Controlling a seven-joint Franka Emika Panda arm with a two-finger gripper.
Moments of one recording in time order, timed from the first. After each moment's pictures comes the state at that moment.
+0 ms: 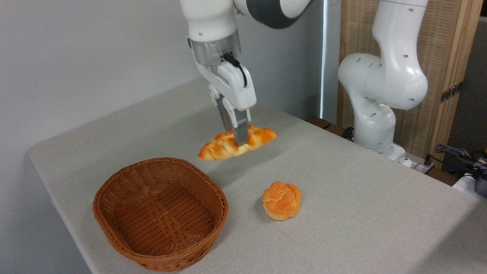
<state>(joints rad) -0.12 -0.27 0.01 -2.08 -0.08 1.73 0.88</state>
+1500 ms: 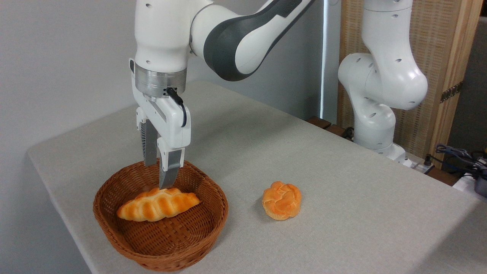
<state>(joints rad) -0.12 0.01 0.00 -1.92 -0.19 2.18 0.86</state>
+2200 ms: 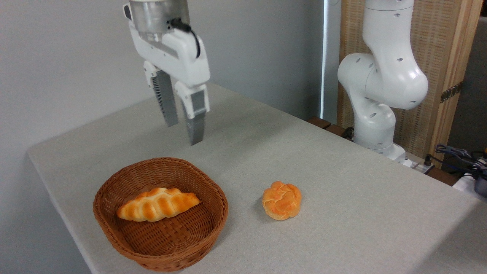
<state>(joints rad) -0.10 -0.01 0.01 -1.62 -0.05 1.64 0.71</state>
